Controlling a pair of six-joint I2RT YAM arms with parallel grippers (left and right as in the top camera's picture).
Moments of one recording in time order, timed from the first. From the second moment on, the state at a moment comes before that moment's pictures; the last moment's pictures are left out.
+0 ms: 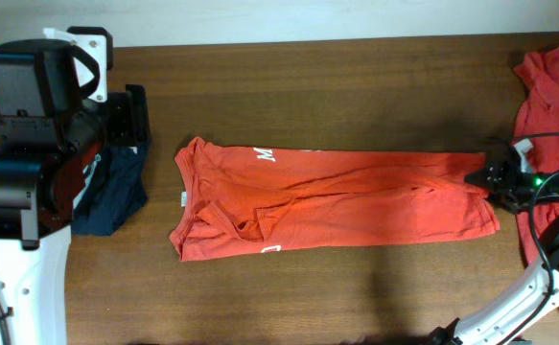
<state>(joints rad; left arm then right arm) -0.08 1.41 1.96 -1.22 -0.09 0.00 -0.74 2.24 1.54 -1.16 -0.76 -0.51</state>
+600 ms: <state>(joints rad) -0.08 1.41 1.96 -1.23 -0.09 0.00 -0.72 2.26 1.54 -1.18 -0.66 -0.41</state>
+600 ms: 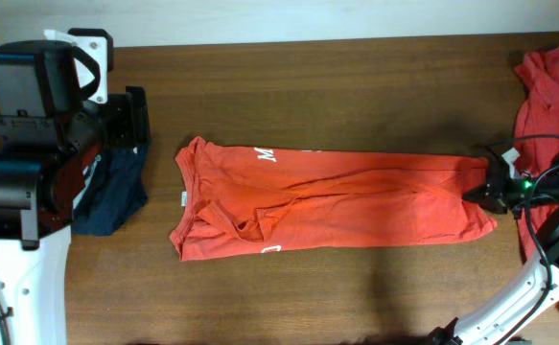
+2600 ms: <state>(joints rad) -0.08 1.37 1.96 -1.14 -0.24 -0.07 0.63 2.03 1.70 -1.03 -0.20 0.15</state>
